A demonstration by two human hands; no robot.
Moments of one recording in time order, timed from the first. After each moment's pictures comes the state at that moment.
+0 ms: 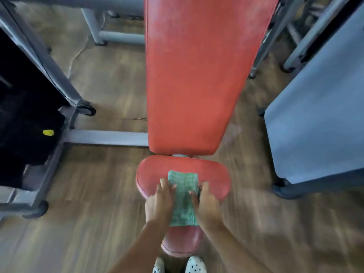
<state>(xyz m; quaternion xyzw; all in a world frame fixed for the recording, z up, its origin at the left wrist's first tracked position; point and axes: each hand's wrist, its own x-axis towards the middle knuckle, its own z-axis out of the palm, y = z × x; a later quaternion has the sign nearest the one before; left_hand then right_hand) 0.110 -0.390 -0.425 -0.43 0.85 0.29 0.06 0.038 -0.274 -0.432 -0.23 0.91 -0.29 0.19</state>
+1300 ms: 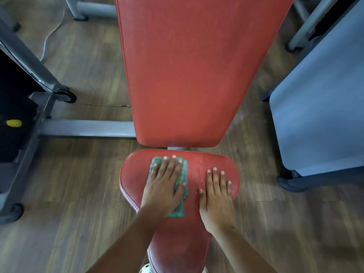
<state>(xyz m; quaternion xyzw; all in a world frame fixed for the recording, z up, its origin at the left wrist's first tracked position) 0.074 -0.423 -0.544 -0.17 0.98 0.13 0.03 0.002 -0.263 -0.545 -0.27 0.95 -0.10 0.10</state>
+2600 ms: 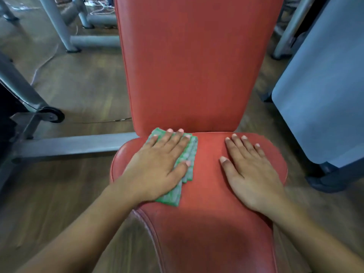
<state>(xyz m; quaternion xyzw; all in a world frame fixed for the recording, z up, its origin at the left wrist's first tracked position) 0.068 -0.491 -0.559 -0.02 1.00 0.06 0.00 -0.021 -0.290 -0.544 -0.30 0.95 -0.06 0.08</state>
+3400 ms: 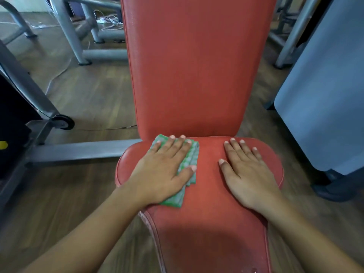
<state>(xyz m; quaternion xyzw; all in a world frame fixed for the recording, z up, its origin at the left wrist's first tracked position) 0.073 -0.479 -0.556 -0.04 1.00 0.06 0.00 -0.018 -0.290 -0.539 -0.30 0.95 -0.09 0.11</state>
